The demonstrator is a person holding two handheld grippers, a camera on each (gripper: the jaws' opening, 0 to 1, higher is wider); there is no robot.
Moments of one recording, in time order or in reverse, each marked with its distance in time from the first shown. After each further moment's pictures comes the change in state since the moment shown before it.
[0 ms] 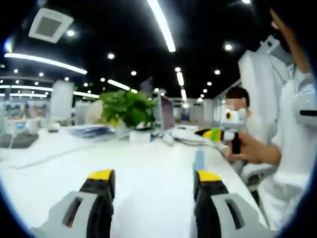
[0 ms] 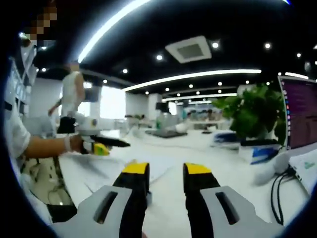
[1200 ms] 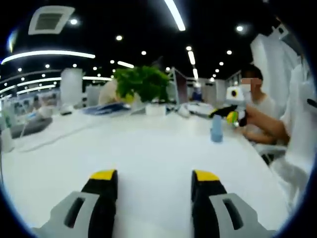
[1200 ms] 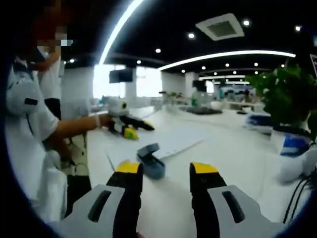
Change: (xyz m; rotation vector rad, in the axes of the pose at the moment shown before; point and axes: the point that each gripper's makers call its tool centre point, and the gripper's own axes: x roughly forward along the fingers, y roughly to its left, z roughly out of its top) left arm -0.006 0.023 -0.037 0.072 0.156 0.087; right arm -0.002 0.016 -0.045 -0.007 0.198 0.357
